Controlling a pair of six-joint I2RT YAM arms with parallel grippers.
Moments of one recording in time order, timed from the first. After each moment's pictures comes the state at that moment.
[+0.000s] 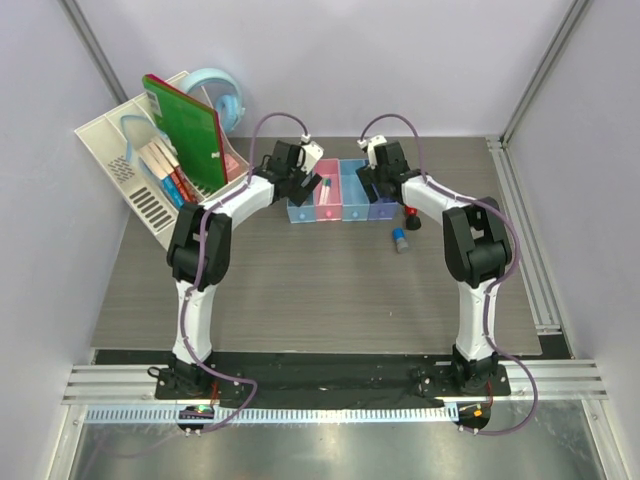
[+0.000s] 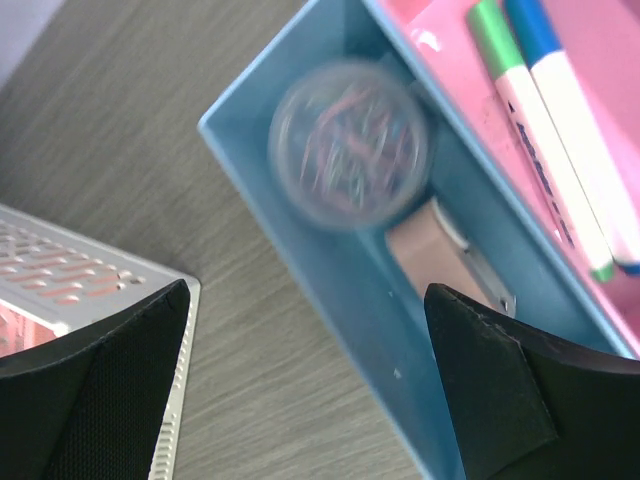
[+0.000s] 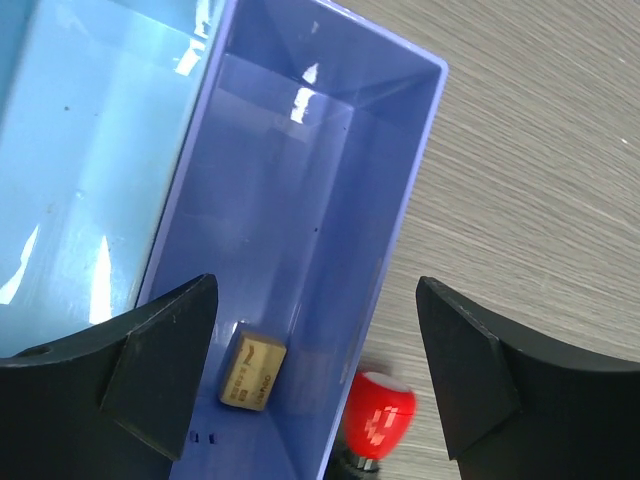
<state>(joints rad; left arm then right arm) -0.43 2.15 1.69 -0.27 -0.16 0.39 0.33 2.08 1.54 -0.18 0.23 -0.23</state>
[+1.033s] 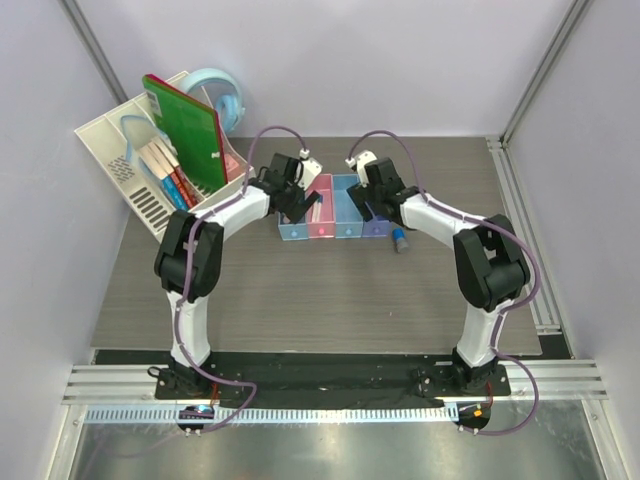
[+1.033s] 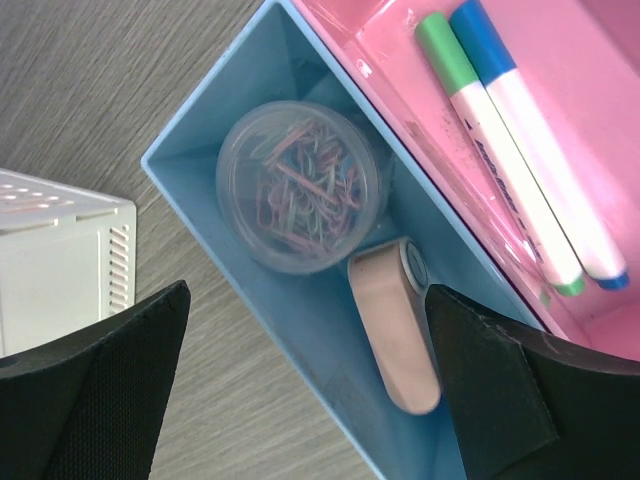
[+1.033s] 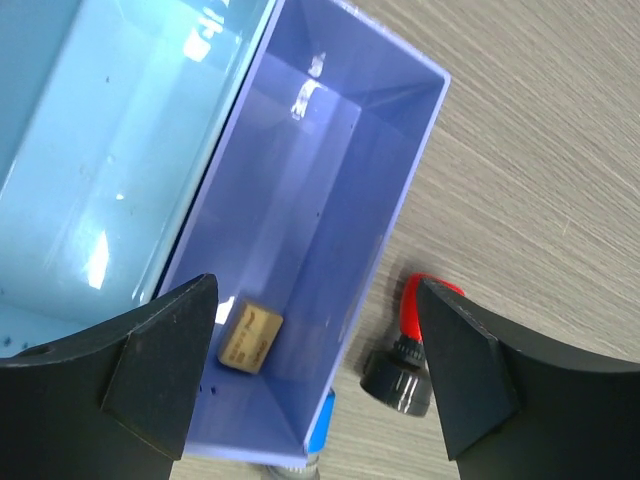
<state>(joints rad) -0.45 2.02 1.50 -0.31 -0.13 0.38 0.46 1.87 1.31 -0.17 0.27 -0.25</state>
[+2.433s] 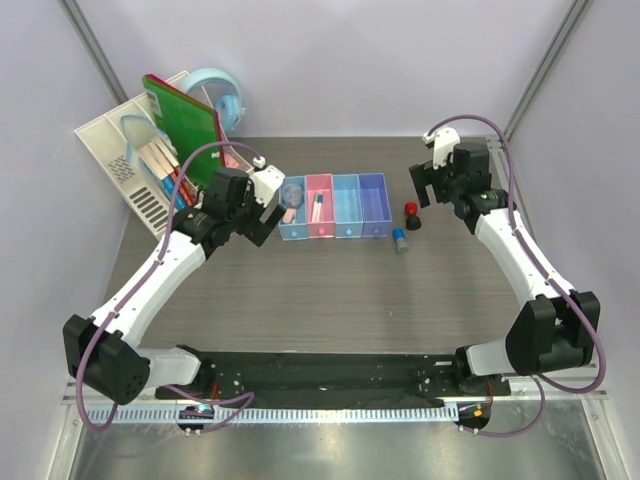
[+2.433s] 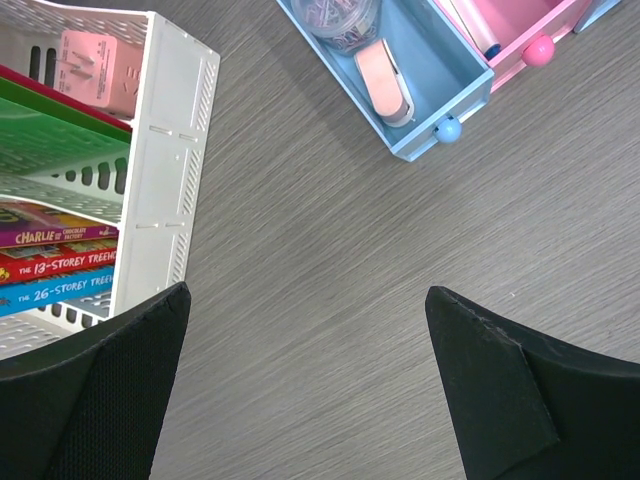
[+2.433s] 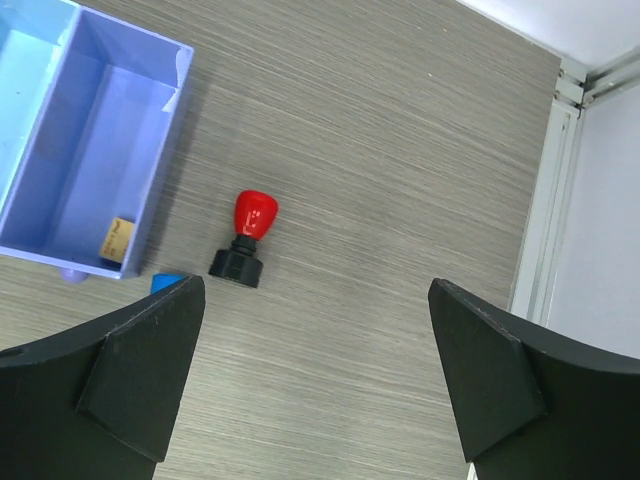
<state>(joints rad) -0.45 1.28 1.18 -0.61 -0.10 0.34 0.15 1.38 1.18 -0.33 0.05 -0.30</state>
